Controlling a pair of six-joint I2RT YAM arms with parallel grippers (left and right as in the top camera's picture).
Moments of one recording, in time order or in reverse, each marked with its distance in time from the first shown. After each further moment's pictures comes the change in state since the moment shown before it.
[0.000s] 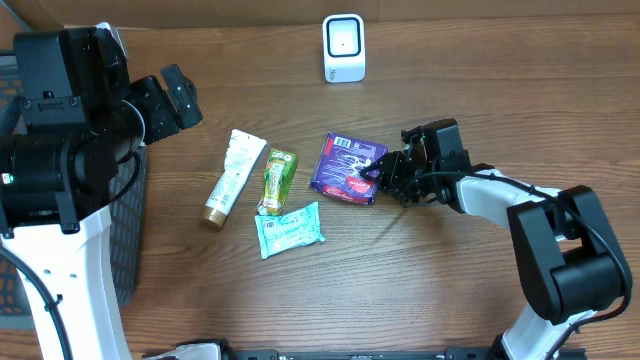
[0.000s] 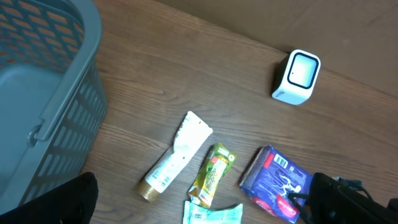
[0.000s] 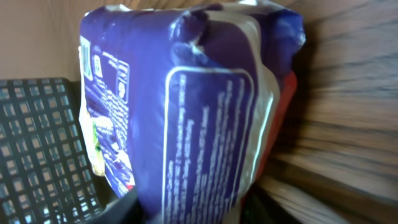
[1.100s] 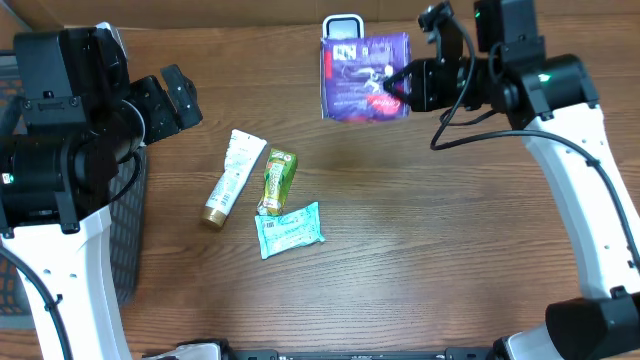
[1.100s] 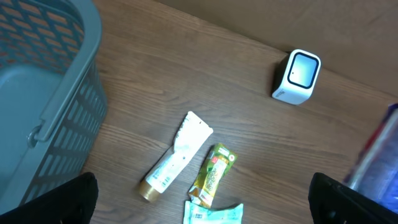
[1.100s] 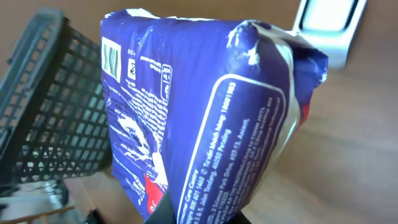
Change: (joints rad) left arm 0.000 0.000 0.000 0.000 0.000 0.003; right arm -0.062 -0.194 0.904 -0.992 0.049 -0.663
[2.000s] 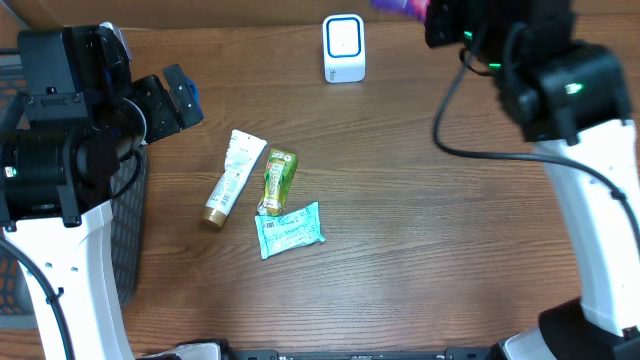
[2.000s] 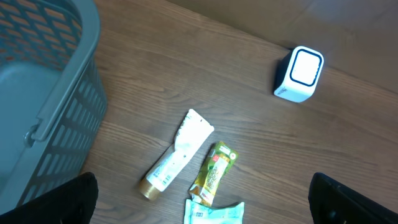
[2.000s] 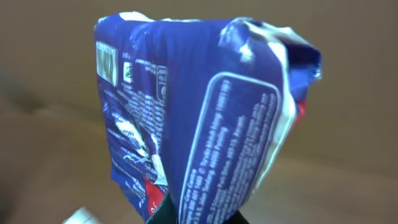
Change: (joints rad) left arm 0.000 0.011 0.000 -0.005 0.000 0.000; right arm 0.145 0.012 0.339 0.128 0.813 -0.051
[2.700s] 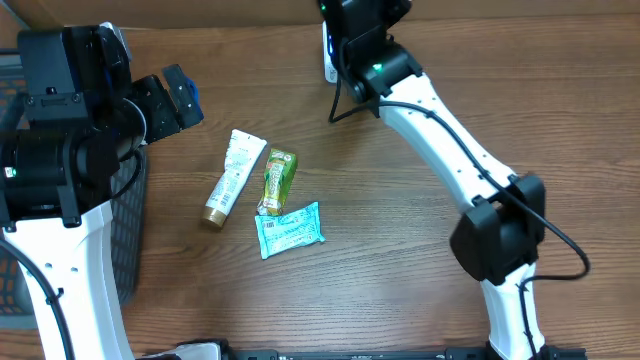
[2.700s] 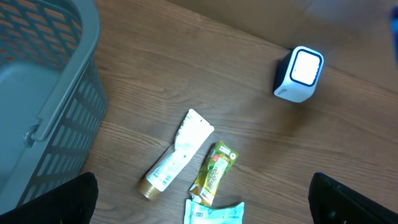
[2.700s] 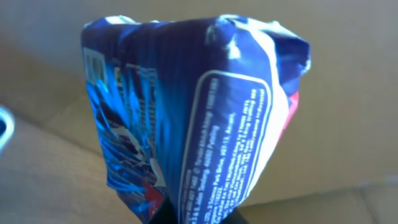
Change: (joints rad) left arm 0.000 0.000 0.000 0.000 0.000 0.000; right arm 0.166 0.520 0.006 0.525 0.736 -0.876
